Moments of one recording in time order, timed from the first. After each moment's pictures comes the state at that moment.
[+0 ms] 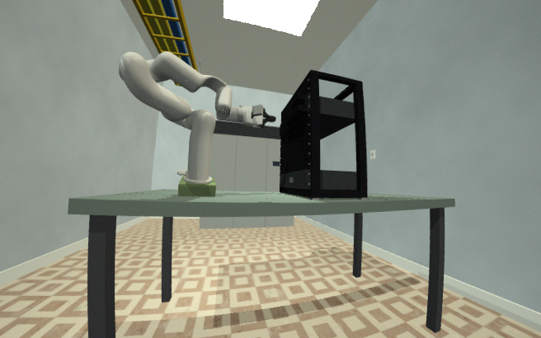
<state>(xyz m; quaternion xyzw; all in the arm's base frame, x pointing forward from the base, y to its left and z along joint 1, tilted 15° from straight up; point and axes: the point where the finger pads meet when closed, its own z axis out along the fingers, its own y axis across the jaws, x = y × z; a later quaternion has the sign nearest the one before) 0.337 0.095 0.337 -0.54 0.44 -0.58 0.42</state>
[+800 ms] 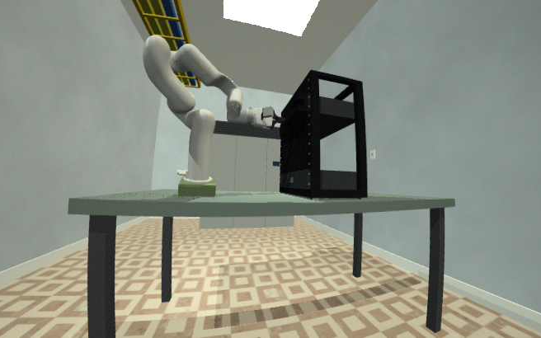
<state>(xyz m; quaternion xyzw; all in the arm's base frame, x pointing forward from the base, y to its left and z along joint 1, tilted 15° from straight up) 0.389 0.092 0.339 -0.53 0.44 -0.59 0.42</state>
